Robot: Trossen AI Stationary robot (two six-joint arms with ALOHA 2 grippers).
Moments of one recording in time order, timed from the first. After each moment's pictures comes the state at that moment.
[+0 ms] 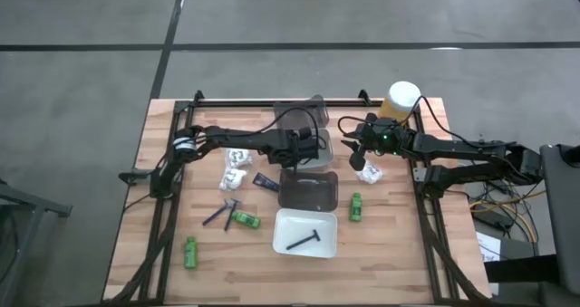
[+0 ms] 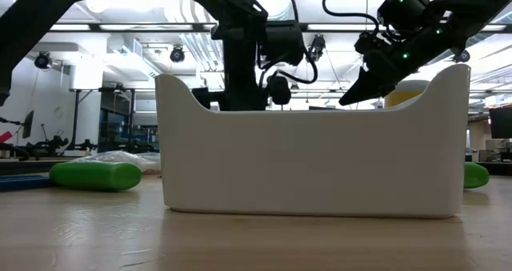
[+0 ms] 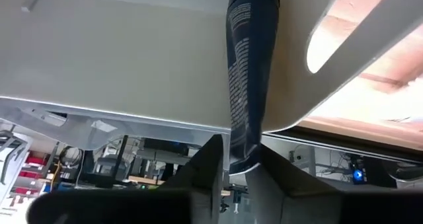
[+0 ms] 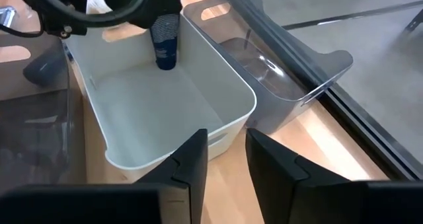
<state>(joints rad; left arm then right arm) 0.15 2.09 1.71 -0.98 -0.82 1.52 -0.41 1.05 0.48 0.04 0.05 -0.05</state>
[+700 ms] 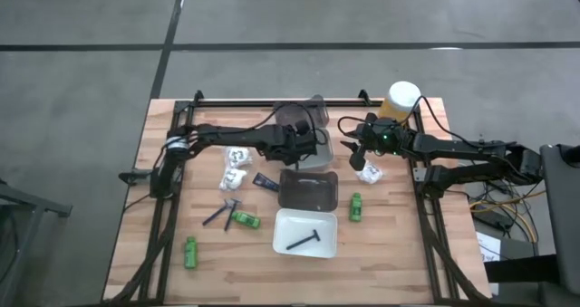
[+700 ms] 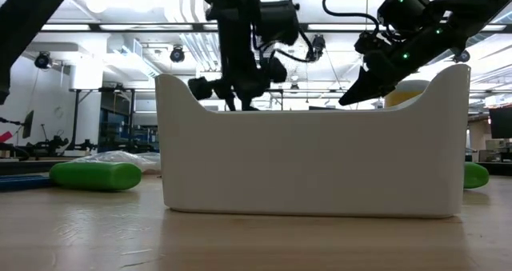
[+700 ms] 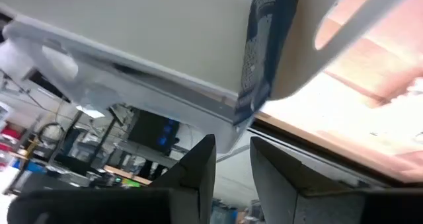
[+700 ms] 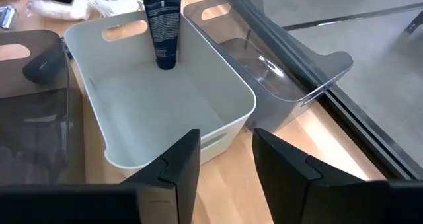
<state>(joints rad) 0.15 2.02 1.72 -1.02 -0.78 1.33 -0.41 1.05 0.48 0.04 0.05 -0.06</state>
